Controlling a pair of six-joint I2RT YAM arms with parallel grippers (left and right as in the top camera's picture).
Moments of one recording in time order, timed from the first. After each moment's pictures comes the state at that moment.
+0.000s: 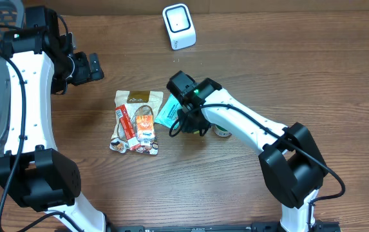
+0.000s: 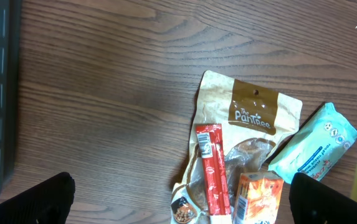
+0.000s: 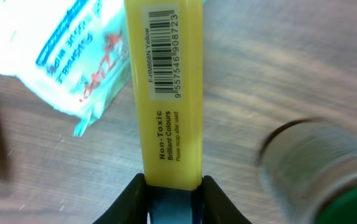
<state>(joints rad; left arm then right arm) 0.16 1.88 1.88 -1.33 0.09 -0.14 0.71 2.01 1.55 -1.01 0.07 0.46</state>
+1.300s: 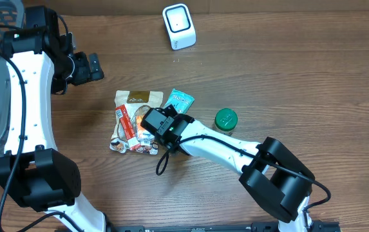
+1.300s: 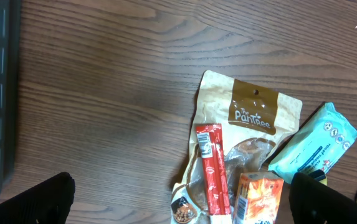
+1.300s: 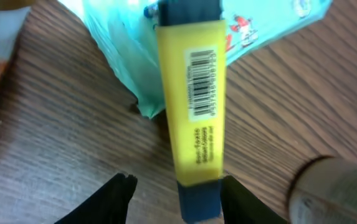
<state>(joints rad) 0.16 1.88 1.88 -1.33 0.09 -0.14 0.92 2.01 1.43 -0.83 0.35 0.33</state>
